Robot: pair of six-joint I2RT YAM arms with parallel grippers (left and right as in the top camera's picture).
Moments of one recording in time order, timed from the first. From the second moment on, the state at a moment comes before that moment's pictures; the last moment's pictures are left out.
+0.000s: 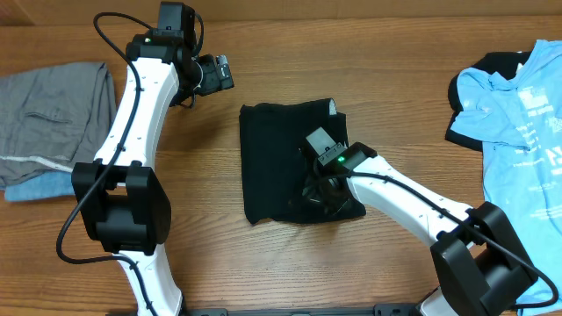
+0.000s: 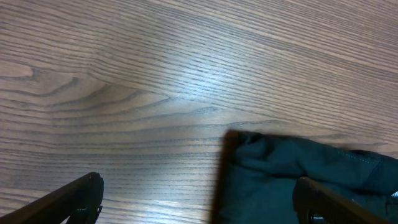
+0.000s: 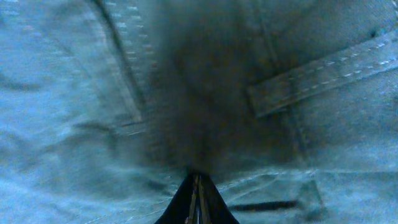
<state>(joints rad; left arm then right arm) -0.10 2.06 1.89 -1.02 0.09 -0.39 0.63 1.73 1.08 -0.77 -0.06 0.88</state>
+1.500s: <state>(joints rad) -0.10 2.06 1.89 -1.02 0.09 -0.39 0.52 1.95 1.71 -0.88 -0.34 0.29</state>
